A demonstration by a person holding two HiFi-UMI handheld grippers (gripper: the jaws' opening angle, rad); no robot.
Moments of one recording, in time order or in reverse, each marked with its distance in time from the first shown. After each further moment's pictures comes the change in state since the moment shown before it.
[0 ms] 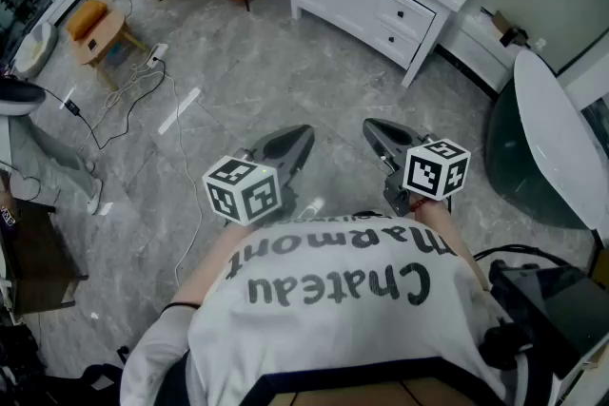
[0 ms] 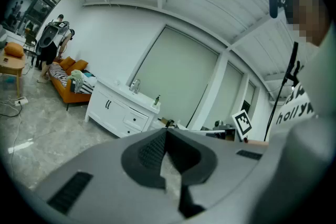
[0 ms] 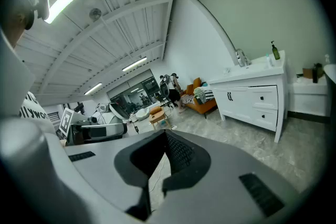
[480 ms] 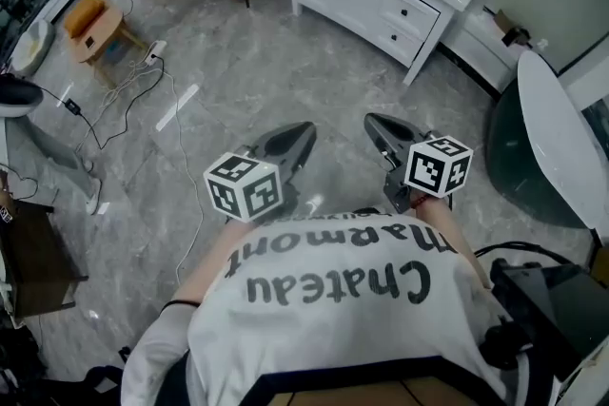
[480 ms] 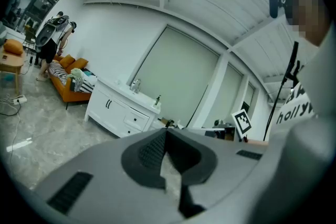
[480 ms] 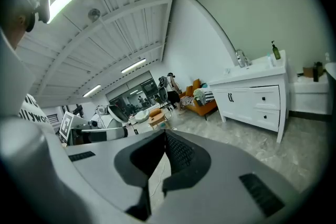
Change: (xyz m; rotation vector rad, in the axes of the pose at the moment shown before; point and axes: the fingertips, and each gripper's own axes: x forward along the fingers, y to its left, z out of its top) left arm -0.003 0.024 0.008 -0.008 0.001 -0.012; right arm 0.026 0.004 0.010 0.007 -0.025 -0.002
